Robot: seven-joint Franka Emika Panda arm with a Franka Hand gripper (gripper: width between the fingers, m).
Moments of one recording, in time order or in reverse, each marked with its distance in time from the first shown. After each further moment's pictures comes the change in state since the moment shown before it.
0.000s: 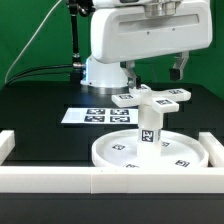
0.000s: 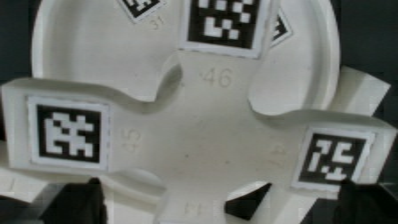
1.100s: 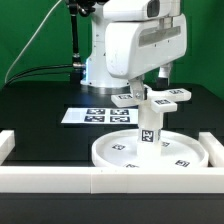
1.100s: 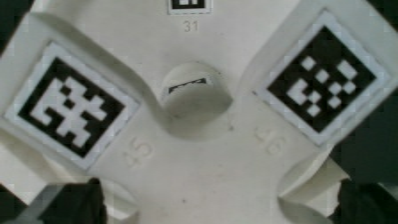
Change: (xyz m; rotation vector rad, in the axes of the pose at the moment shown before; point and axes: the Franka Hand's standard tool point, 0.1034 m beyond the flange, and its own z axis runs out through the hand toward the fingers) arm -0.008 0.002 0.017 0.002 -0.030 -0.301
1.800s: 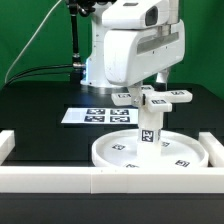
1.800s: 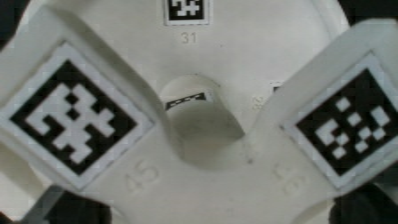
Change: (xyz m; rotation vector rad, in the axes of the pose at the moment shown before) arm -0.003 0.000 0.007 0.007 -0.010 0.006
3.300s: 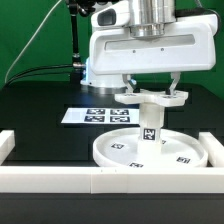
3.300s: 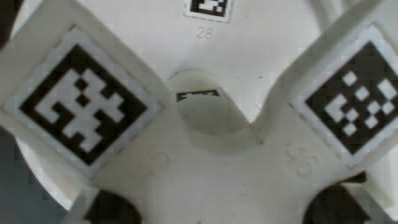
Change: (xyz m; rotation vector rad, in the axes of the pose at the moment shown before) arm 0.001 -0.008 0.003 0.013 0.134 1.351
